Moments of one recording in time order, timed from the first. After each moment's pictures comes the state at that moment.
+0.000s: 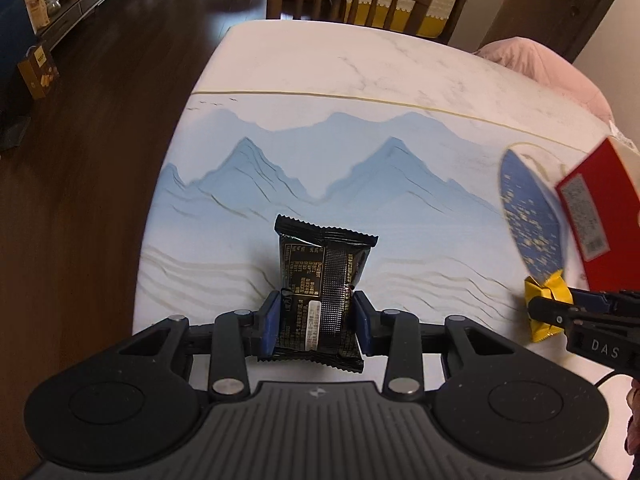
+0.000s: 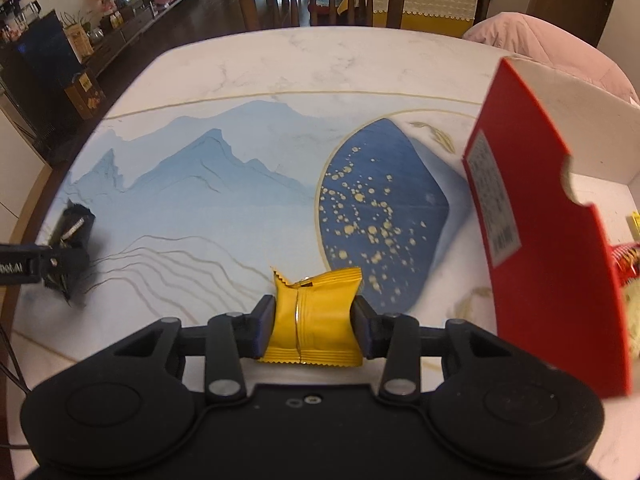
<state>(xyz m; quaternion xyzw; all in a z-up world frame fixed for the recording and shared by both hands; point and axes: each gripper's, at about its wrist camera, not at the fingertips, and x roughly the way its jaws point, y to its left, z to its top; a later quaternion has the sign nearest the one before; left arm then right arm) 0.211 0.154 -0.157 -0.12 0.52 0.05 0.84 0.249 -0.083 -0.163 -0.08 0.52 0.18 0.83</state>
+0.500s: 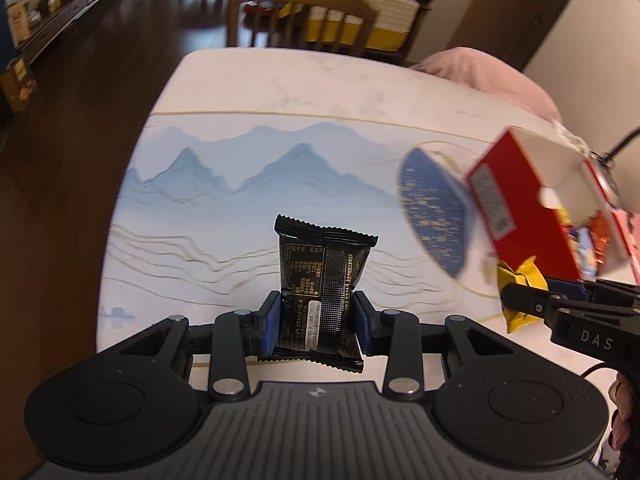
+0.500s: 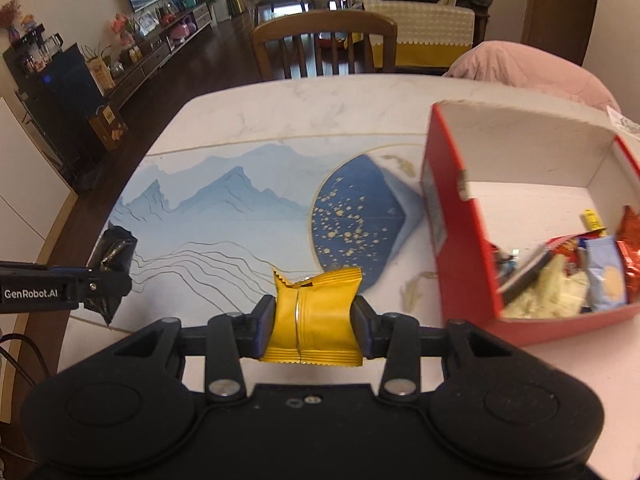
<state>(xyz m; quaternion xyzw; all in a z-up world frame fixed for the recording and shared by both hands) 0.166 0.094 -0.093 -0.13 0.50 0.00 0.86 0.204 -0.135 -0.088 -0.04 0.49 0.20 0.85</state>
